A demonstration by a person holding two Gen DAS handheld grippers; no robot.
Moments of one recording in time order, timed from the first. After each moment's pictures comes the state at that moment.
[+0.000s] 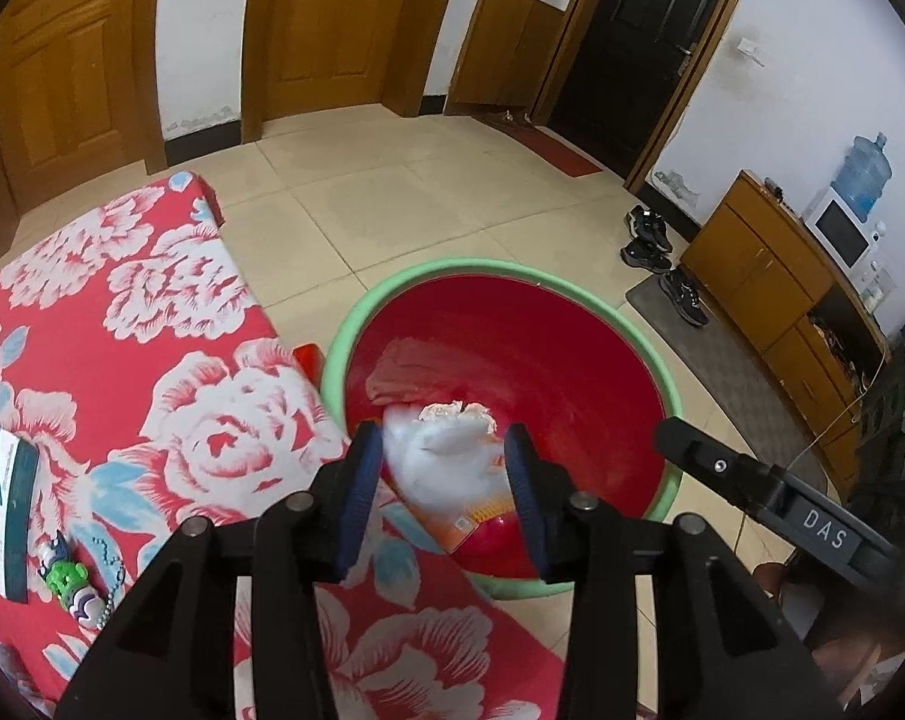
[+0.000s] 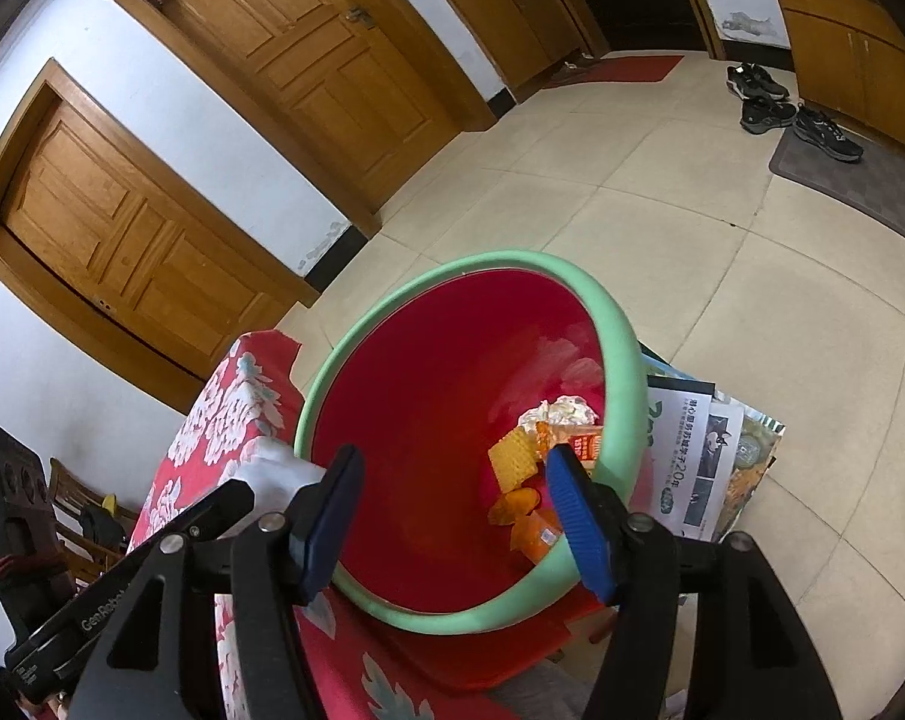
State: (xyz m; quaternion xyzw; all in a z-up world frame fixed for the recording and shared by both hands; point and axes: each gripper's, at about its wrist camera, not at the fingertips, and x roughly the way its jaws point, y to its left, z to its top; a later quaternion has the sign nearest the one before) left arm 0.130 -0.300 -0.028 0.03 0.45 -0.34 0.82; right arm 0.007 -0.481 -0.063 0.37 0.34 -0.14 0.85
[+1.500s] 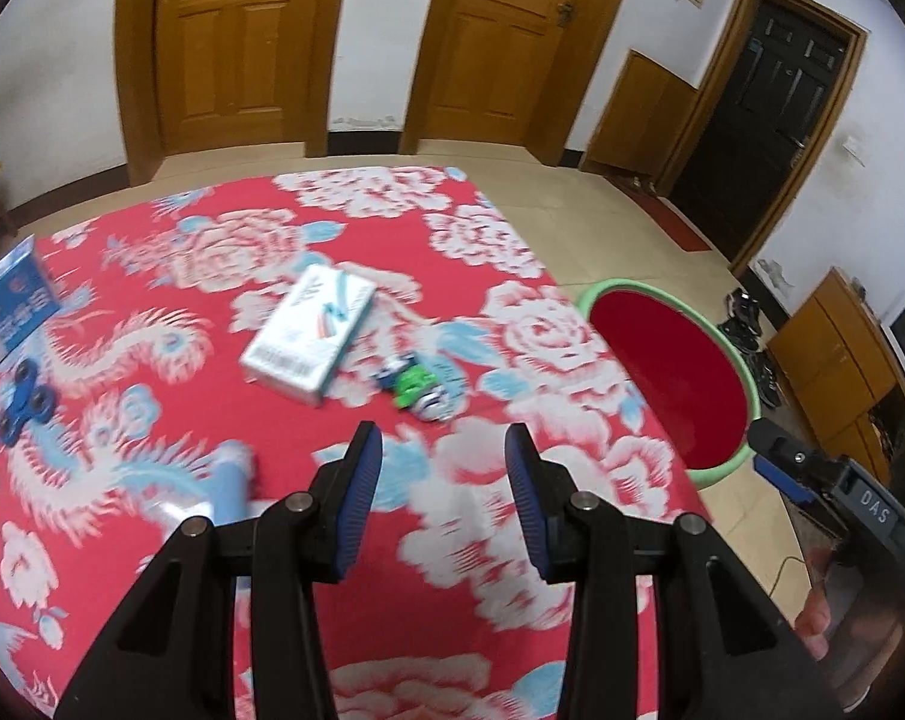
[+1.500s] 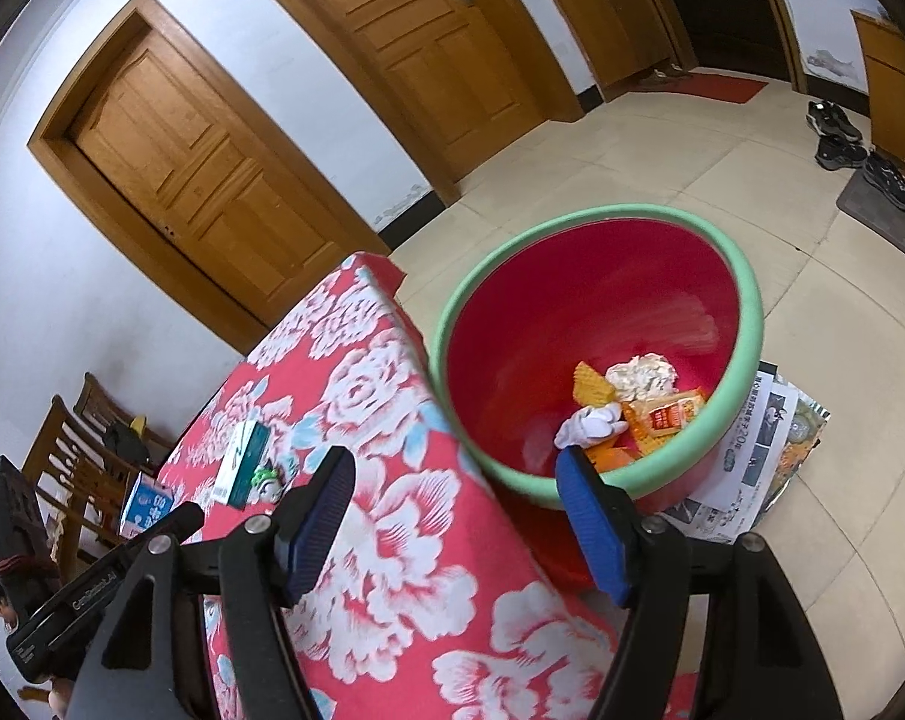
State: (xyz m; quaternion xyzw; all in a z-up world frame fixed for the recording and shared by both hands) left arm 0.072 -0.110 0.000 -0.04 0.44 -0.18 0.88; right arm -0.015 -0.377 -0.029 0.31 0.35 -0.05 0.88
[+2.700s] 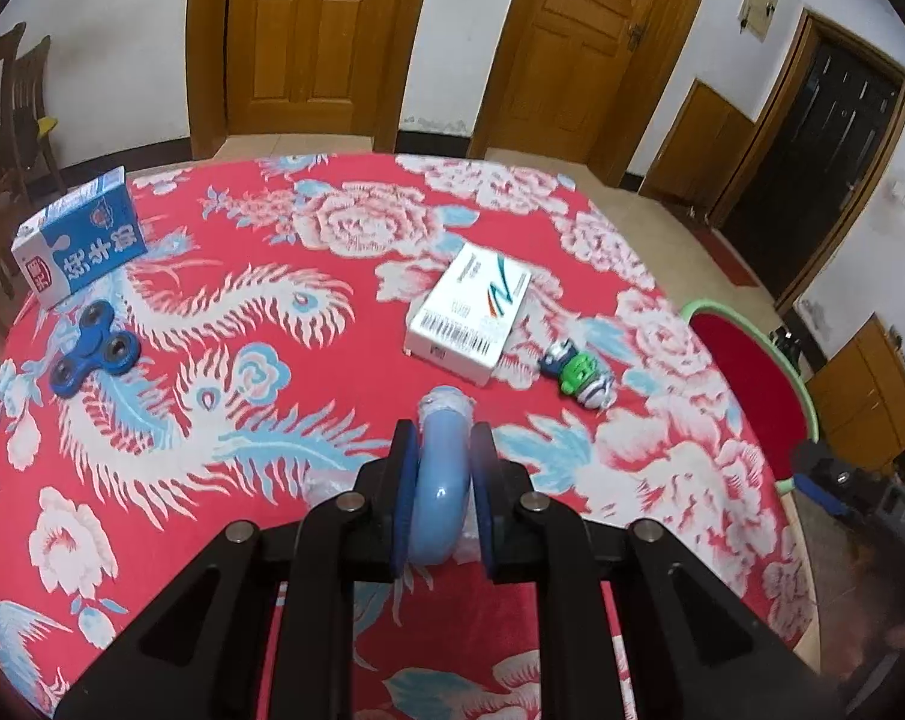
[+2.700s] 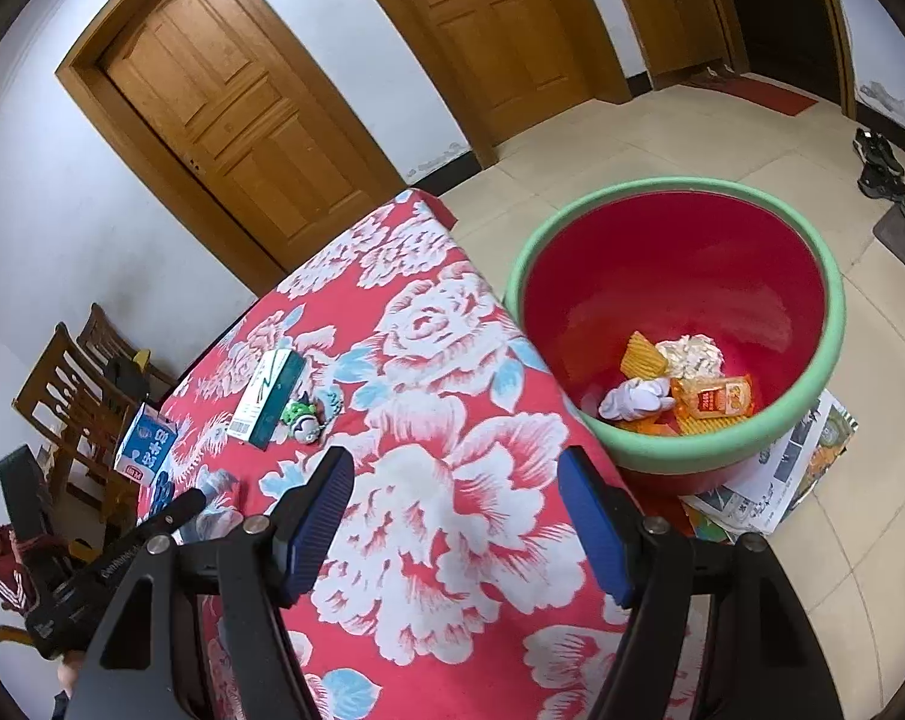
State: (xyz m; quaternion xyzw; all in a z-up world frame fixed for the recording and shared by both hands) left arm 0.080 -0.040 -0.023 -0.07 0.43 -0.12 0.89; right arm 0.011 -0.322 -0.032 0.26 0.39 -0.01 0.88
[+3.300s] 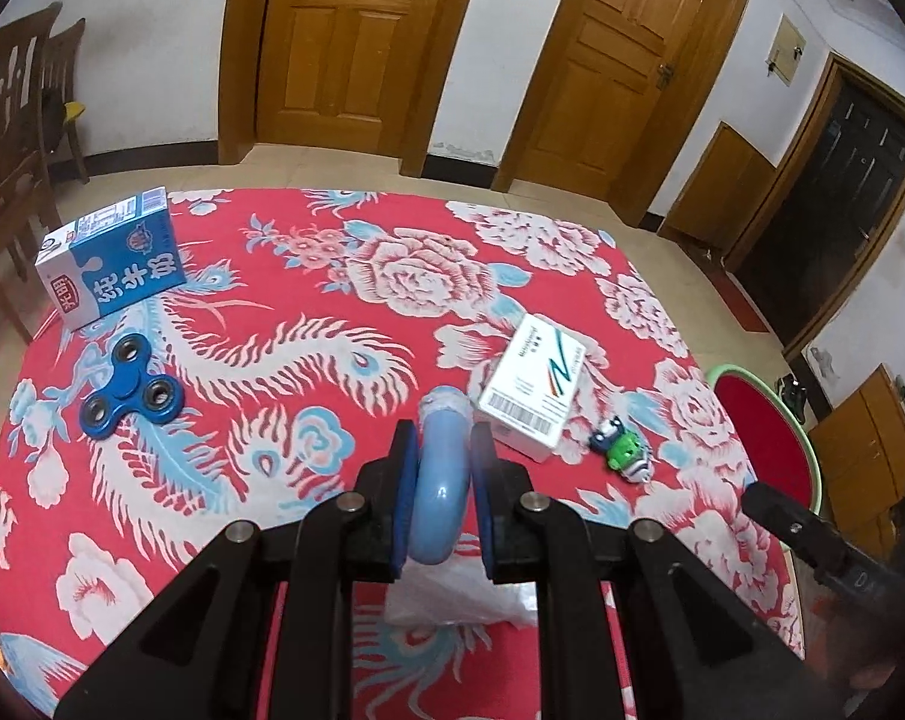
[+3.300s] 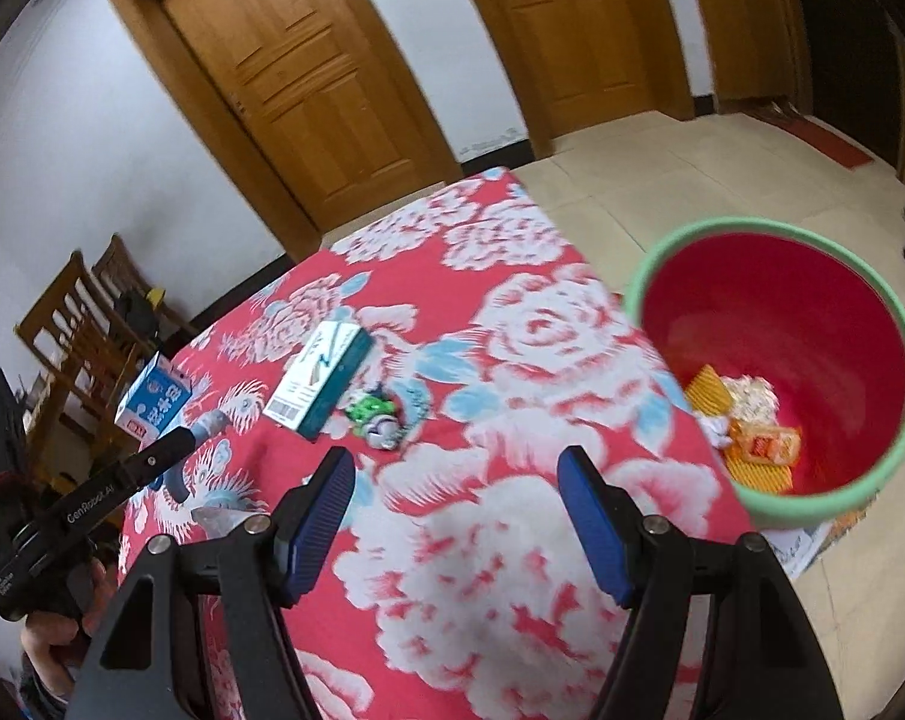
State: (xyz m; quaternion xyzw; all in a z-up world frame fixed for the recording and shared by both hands) left arm 0.106 -0.005 -0.016 -0.10 0.41 -0.09 0.90; right arm 0.066 -0.255 -0.026 0.18 0.41 0.05 0.89
